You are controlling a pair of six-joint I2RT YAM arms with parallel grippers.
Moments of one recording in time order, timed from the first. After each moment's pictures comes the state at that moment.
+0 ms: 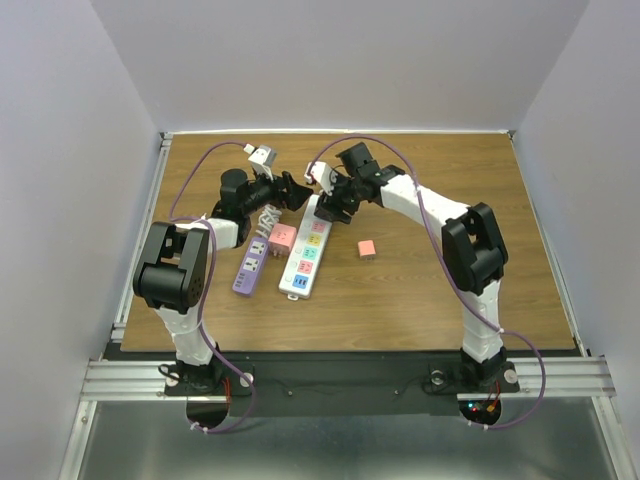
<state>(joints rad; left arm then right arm) -0.23 1.79 0.90 0.78 0.59 -0.32 0.57 2.07 1.70 -0.50 -0.29 -0.65</state>
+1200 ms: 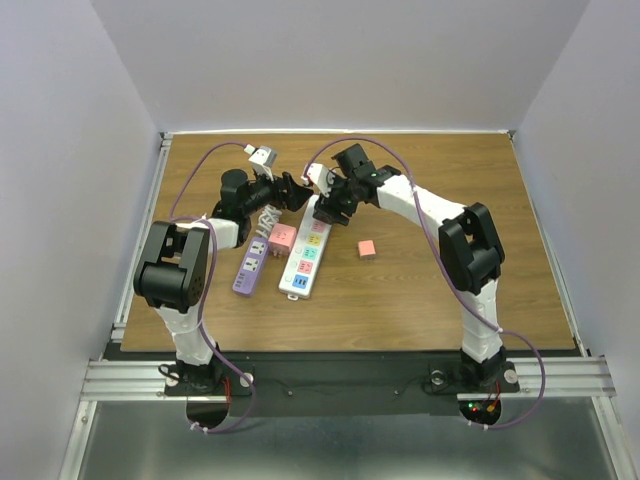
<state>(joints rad) -0.23 1.80 0.90 0.78 0.59 -0.32 0.59 2.09 1.72 -0.52 -0.27 -0.64</state>
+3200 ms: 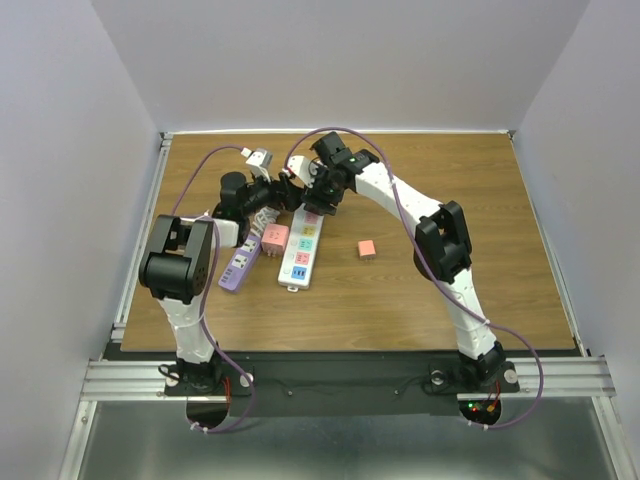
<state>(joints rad) -0.20 1.87 0.90 0.85 0.60 -0.38 0.64 2.34 2.17 -0.80 -0.16 -0.65</state>
